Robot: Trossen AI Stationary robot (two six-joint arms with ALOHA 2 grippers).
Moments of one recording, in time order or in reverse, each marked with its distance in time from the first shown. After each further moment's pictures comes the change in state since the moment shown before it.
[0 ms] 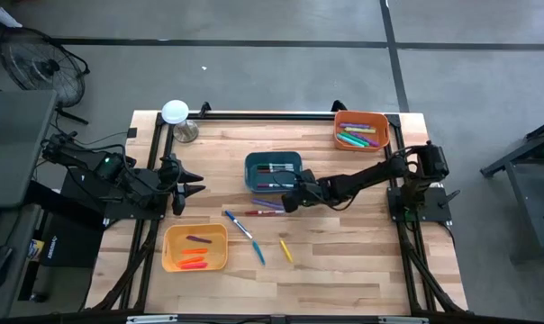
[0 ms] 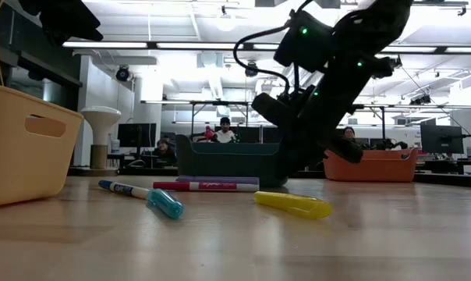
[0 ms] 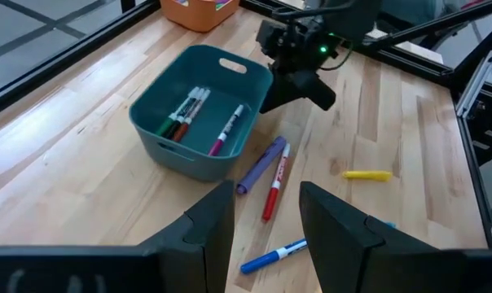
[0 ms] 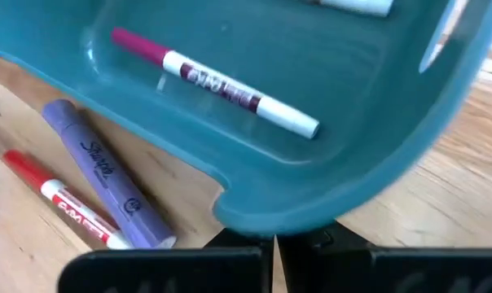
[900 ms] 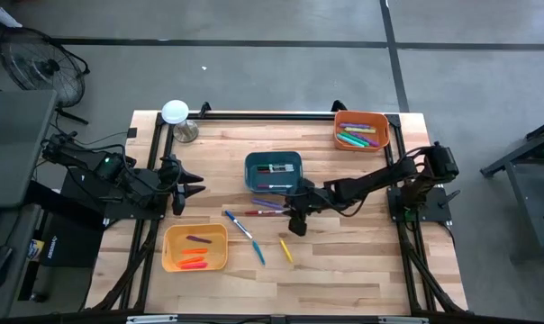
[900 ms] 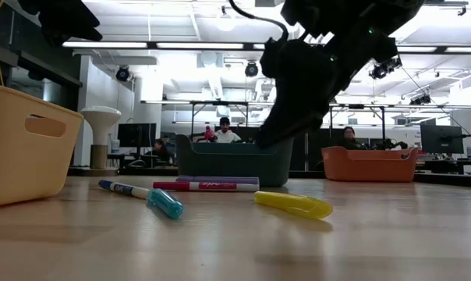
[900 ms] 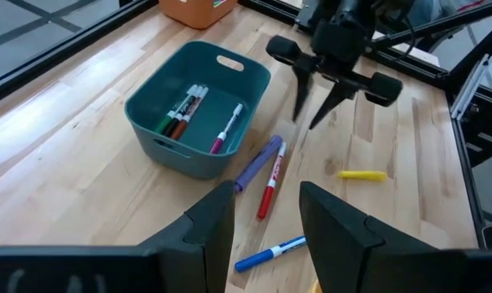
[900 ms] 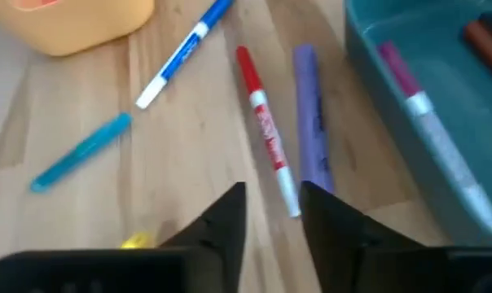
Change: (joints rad) left arm 0.000 0.000 0.000 0.000 0.010 -0.023; right arm 0.068 -0.071 0.002 0.153 -0.224 -0.719
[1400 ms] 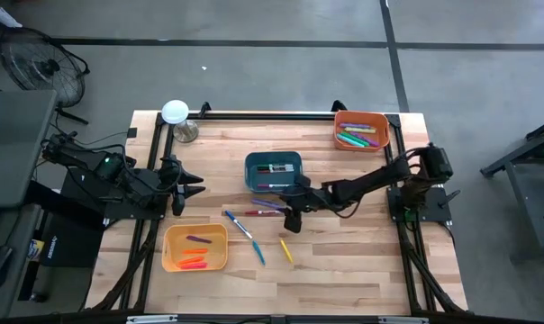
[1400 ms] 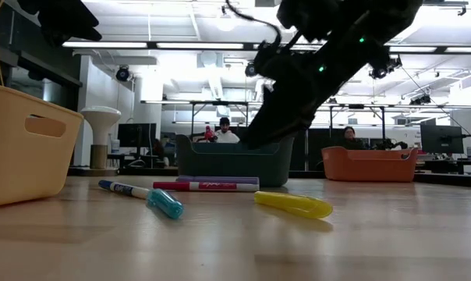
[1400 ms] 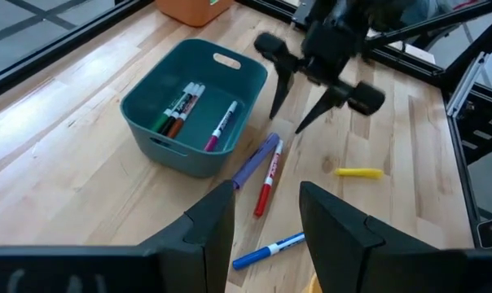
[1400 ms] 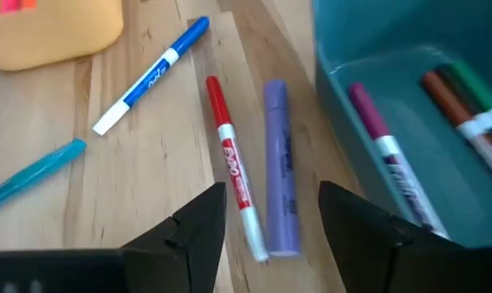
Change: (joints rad) left arm 0.000 0.000 0.000 0.000 0.012 0.003; right arm 0.000 0.060 0.011 0.101 0.106 -0.087
